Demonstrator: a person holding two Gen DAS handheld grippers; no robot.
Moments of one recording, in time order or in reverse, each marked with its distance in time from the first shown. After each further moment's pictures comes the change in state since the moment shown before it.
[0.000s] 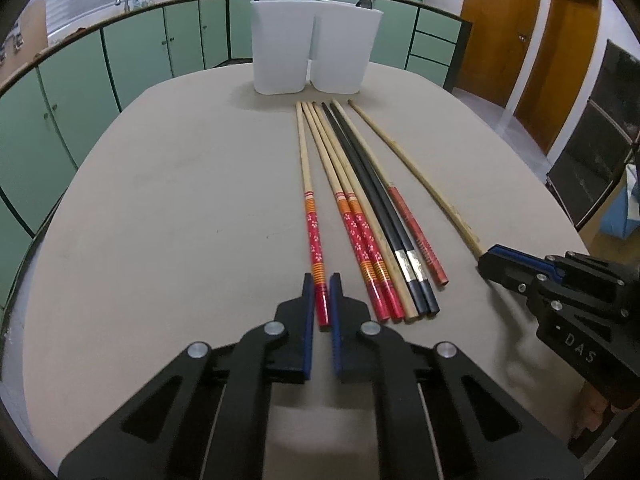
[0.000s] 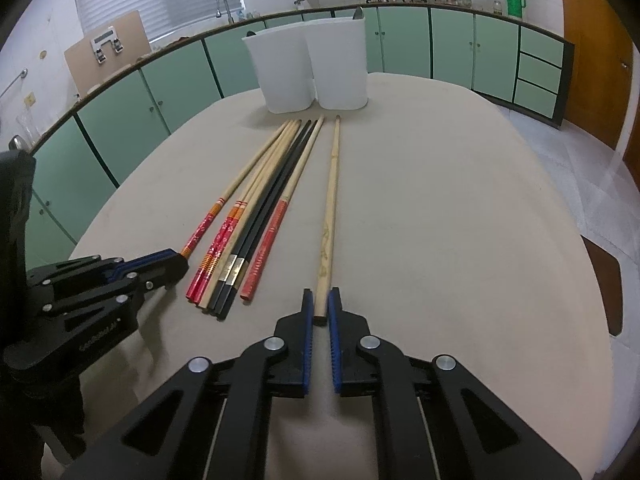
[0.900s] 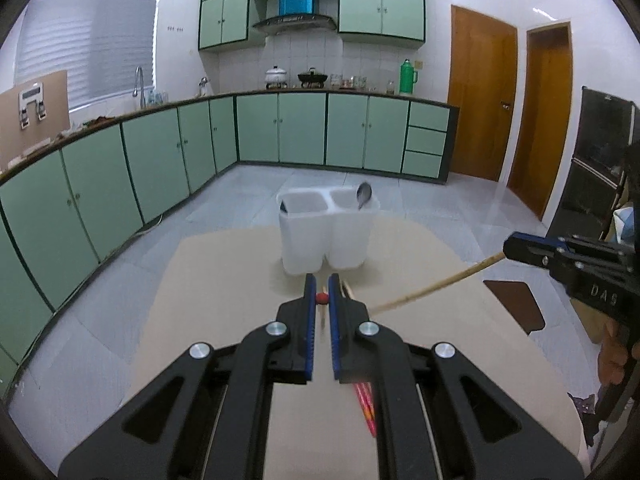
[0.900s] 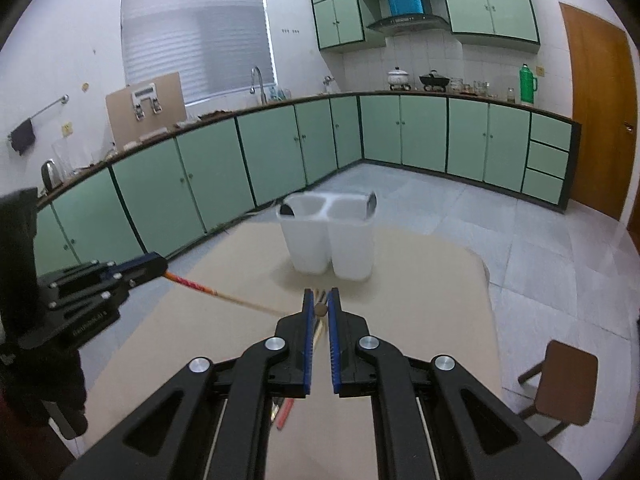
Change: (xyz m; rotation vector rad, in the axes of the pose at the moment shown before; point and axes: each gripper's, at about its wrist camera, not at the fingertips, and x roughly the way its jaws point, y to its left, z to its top) left arm -0.133 0.008 0.100 0.055 -0.364 0.025; right arm -0.126 0.001 0.120 -0.097 -0.287 0.061
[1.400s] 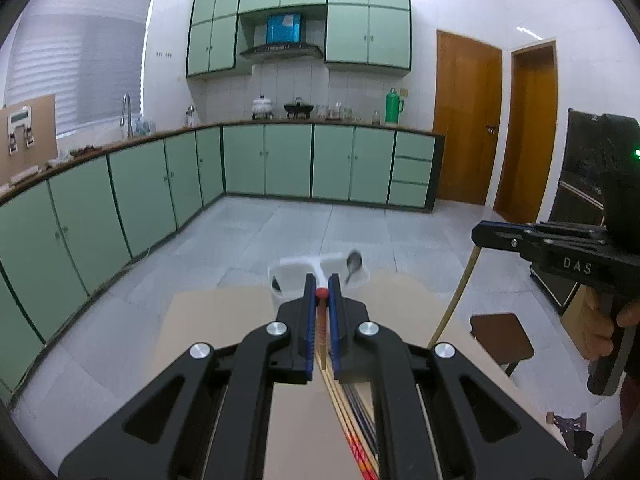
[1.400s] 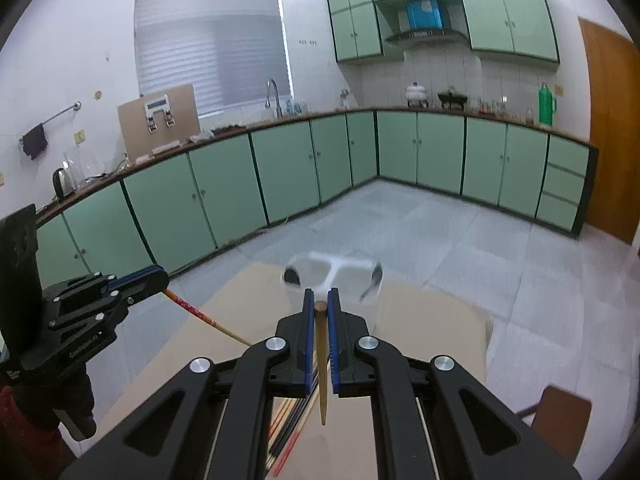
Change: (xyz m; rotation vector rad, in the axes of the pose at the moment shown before) left arm -0.005 0.001 0.076 0.016 -0.110 -0.054; right arm 0.005 -0.011 0.090 -0.051 -0.040 0.044
